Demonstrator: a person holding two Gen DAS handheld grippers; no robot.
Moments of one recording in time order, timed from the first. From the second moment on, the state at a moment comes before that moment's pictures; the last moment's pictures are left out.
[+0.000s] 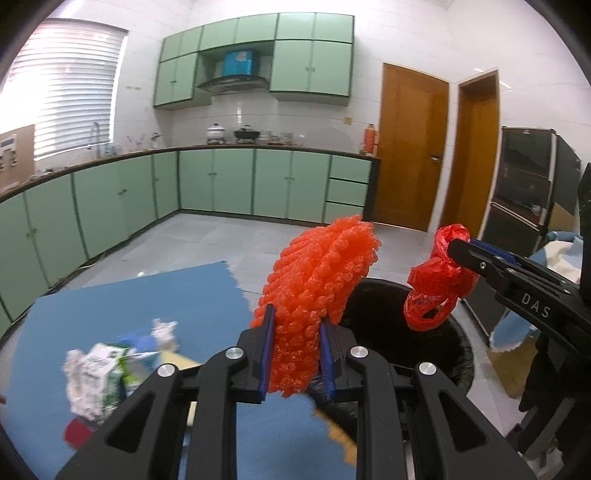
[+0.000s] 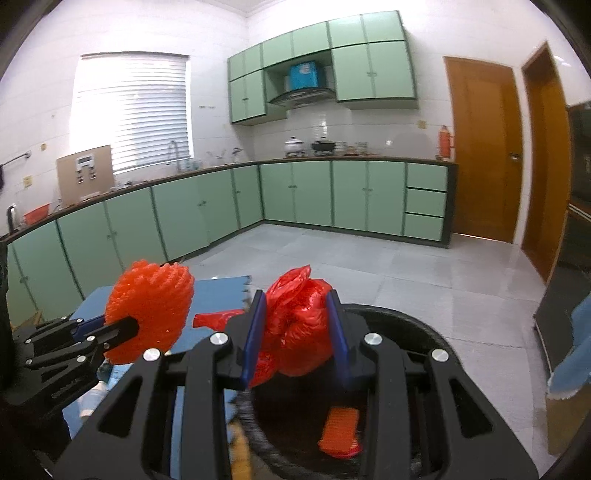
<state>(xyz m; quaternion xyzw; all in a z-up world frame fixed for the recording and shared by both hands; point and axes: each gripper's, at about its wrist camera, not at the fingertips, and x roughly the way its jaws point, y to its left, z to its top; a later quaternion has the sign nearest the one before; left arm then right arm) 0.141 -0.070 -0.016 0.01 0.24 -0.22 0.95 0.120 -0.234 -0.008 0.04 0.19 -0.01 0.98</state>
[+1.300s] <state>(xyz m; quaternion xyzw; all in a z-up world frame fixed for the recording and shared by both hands) 0.199 -0.149 -0.069 0.04 0.31 -0.24 0.92 0.137 -0.322 -0.089 0.07 0.24 -0.13 0.96</state>
